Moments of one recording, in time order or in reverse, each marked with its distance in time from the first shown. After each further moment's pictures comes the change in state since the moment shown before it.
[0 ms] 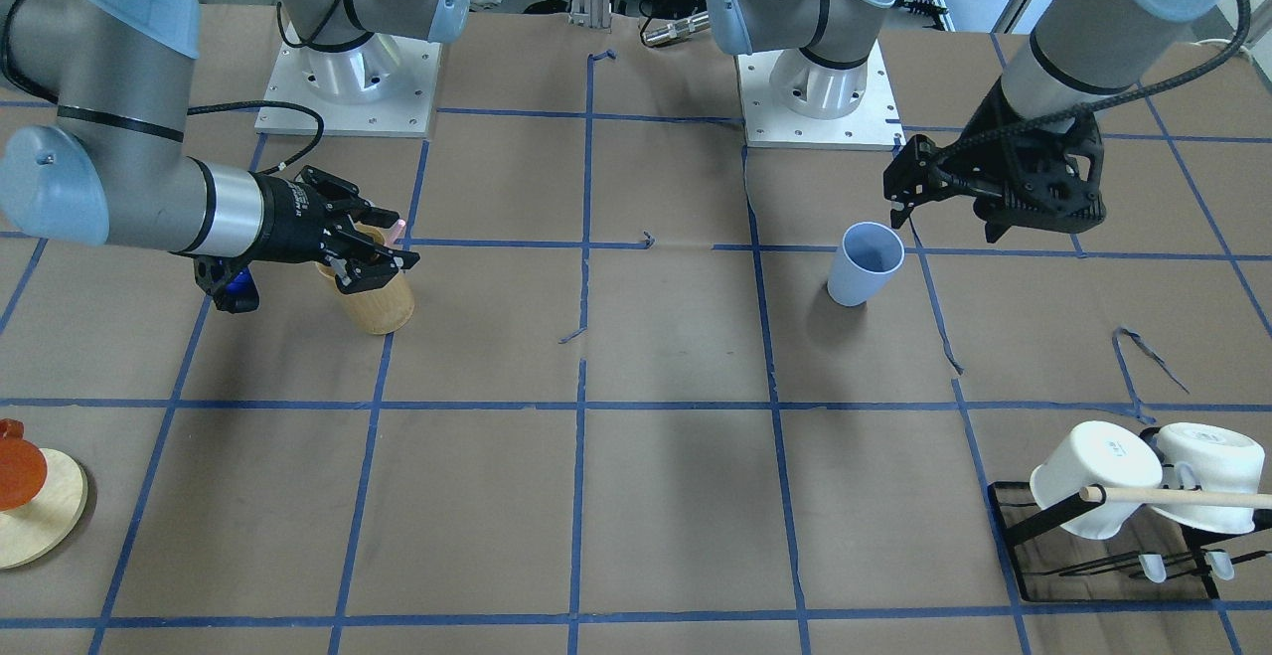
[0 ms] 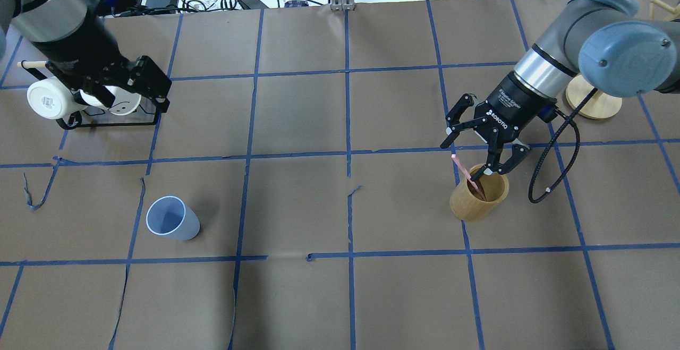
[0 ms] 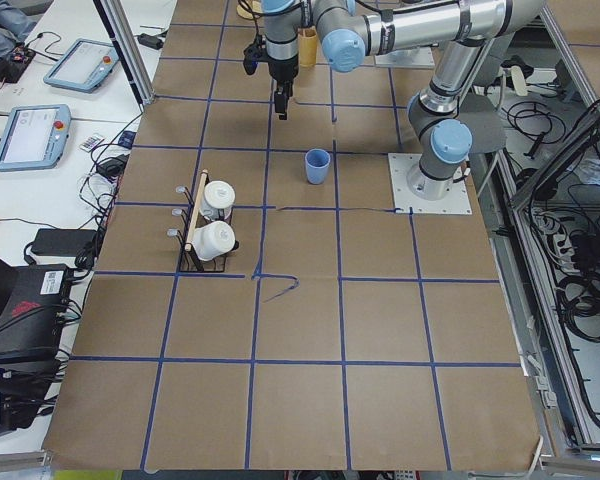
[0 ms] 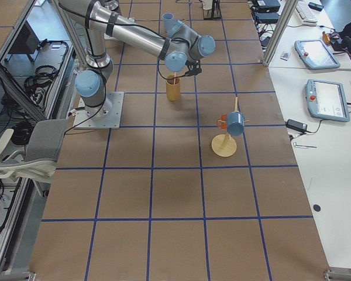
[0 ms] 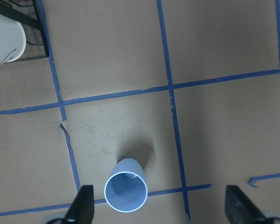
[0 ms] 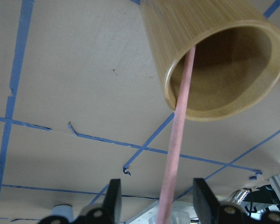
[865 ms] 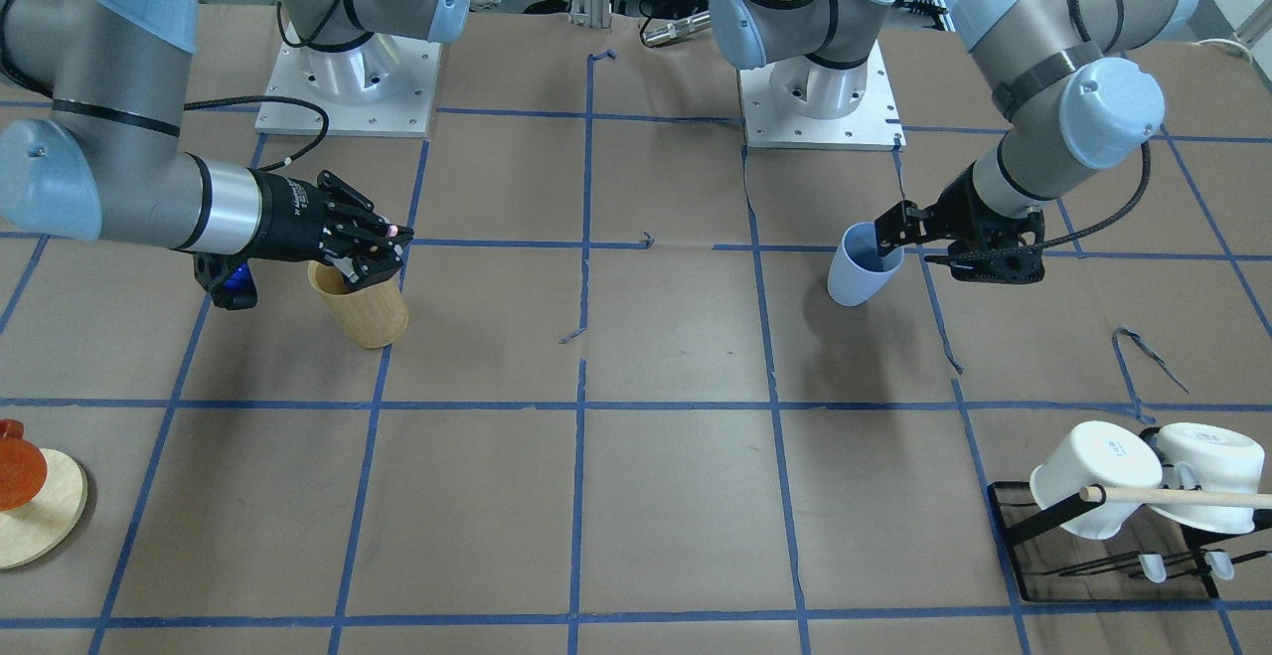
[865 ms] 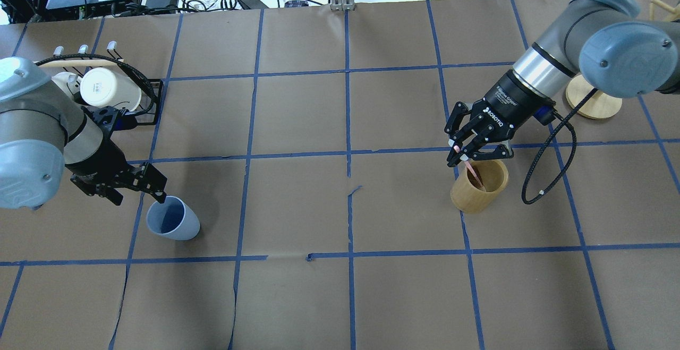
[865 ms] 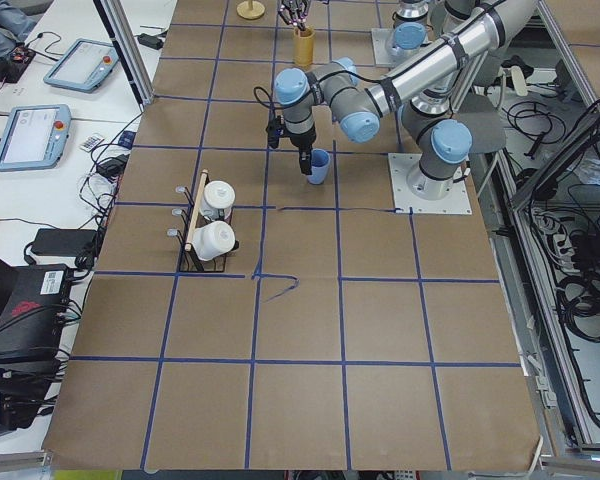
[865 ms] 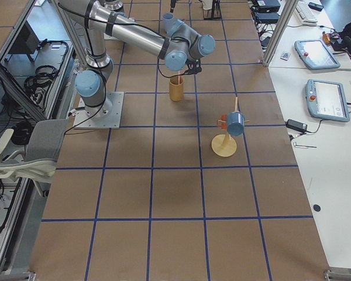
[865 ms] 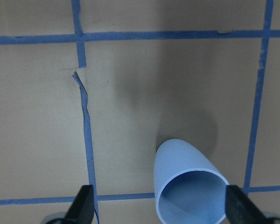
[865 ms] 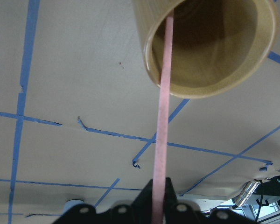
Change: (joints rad) left arm 0.146 -0.027 -0.325 0.176 0.014 0.037; right arm -0.001 -0.010 -0.013 0.005 0.030 0.047
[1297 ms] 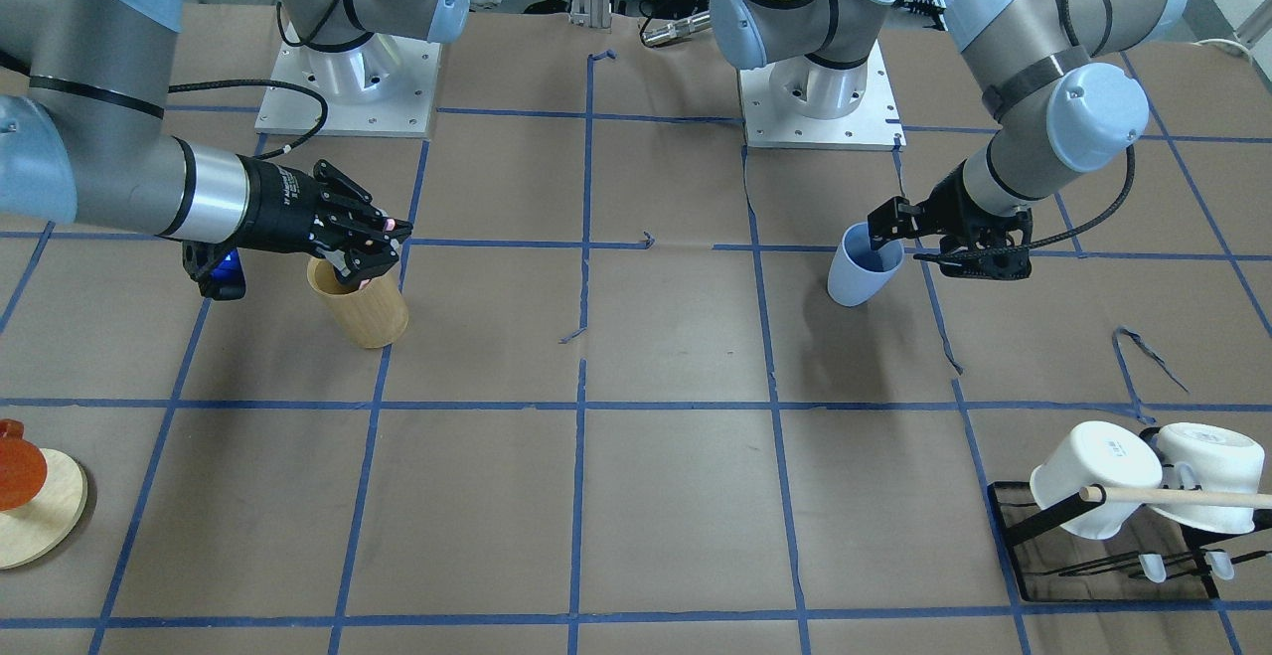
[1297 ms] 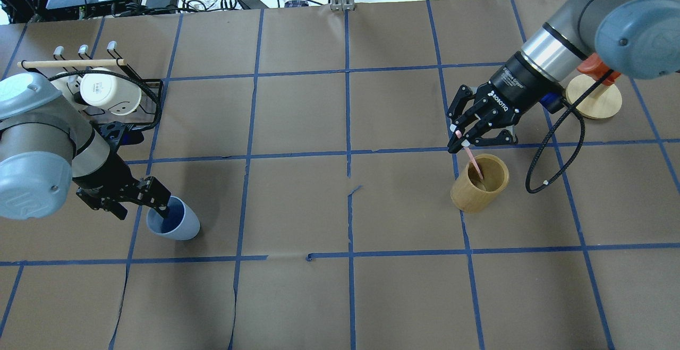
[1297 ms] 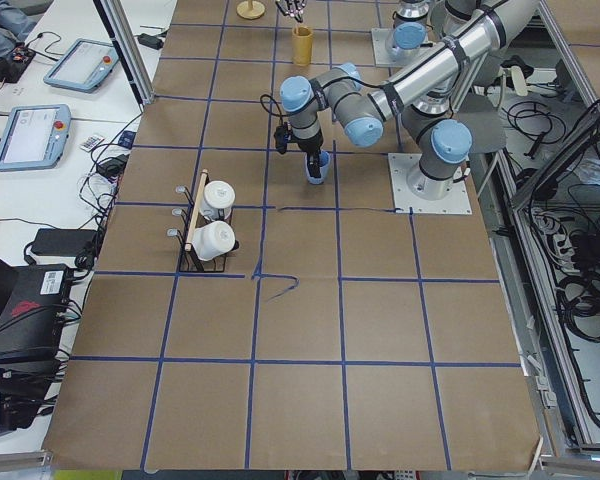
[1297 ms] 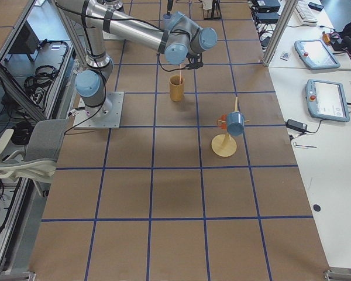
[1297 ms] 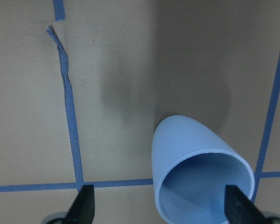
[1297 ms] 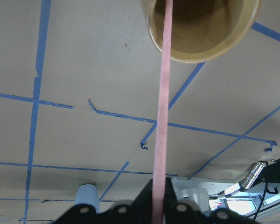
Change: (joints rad) left arm 0.003 0.004 -0.047 -0.005 0.029 0.001; right arm -0.003 -0.018 -0.083 0.105 0.024 0.031
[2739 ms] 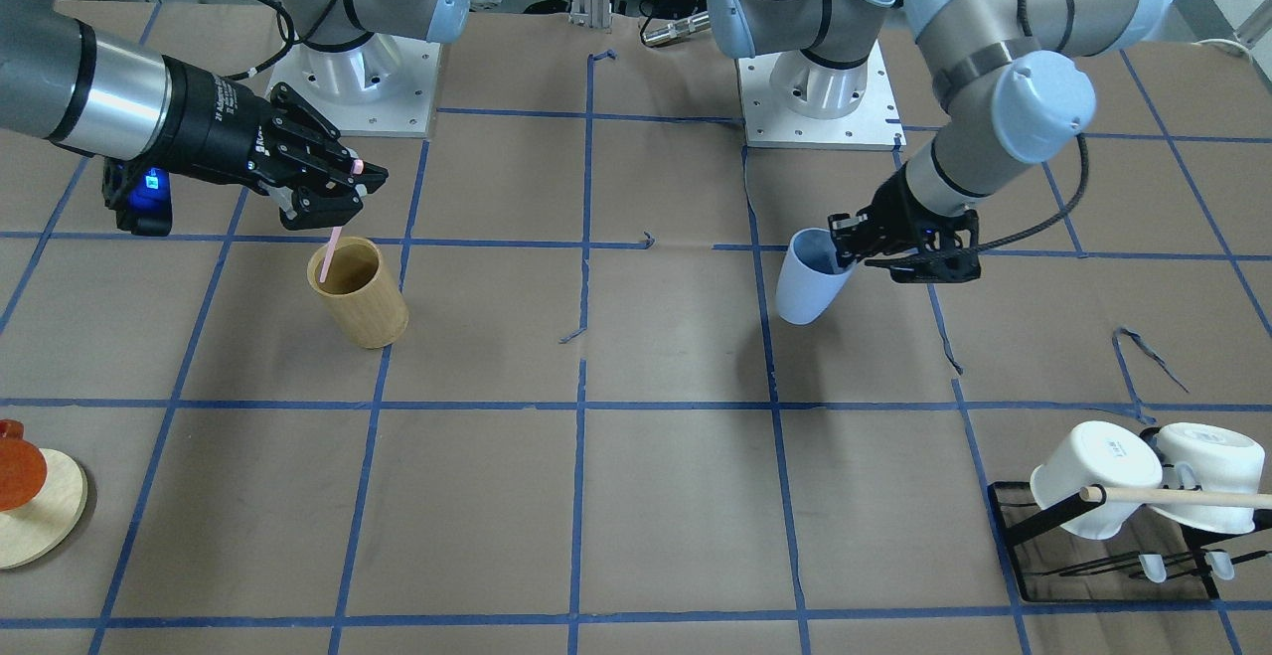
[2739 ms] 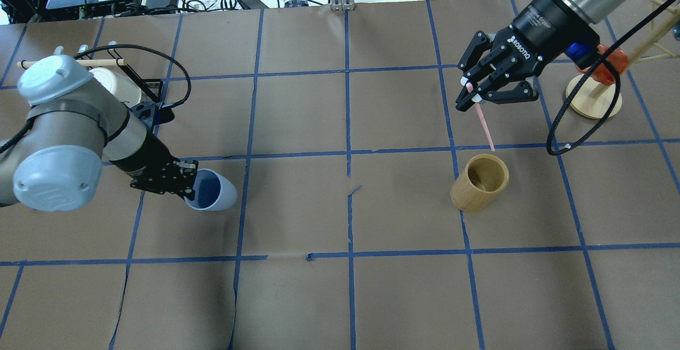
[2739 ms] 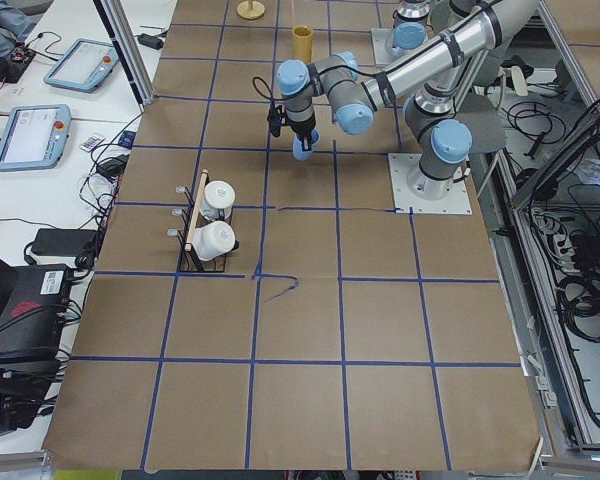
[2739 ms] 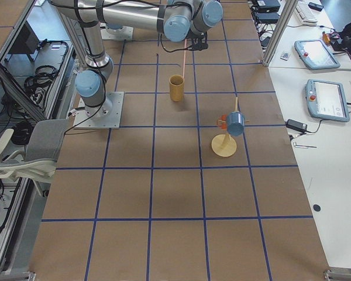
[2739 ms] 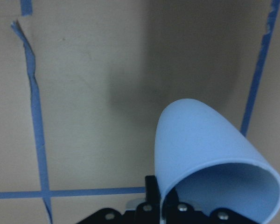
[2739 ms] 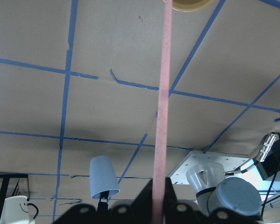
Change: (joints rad) left arm -0.240 -0.001 0.067 0.027 -0.168 -0.360; right arm 0.000 -0.037 -0.194 0.147 0.041 0.104
